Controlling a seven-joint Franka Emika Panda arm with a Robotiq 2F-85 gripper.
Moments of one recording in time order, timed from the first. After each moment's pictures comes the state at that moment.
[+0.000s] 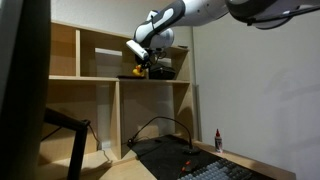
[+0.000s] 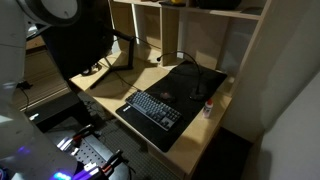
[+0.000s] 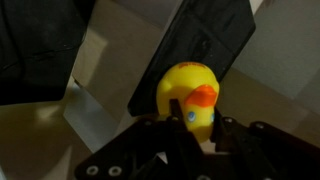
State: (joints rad) arm 0.13 0.60 -0.14 -1.01 -0.09 2.53 1.30
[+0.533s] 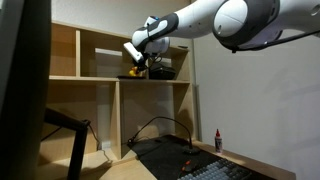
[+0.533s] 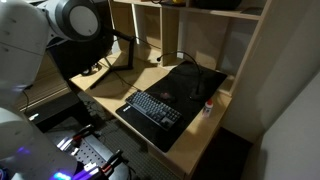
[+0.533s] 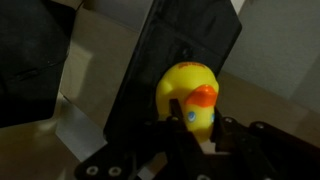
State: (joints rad) arm 0.11 0.78 -0.14 -0.74 -0.02 2.49 1.34
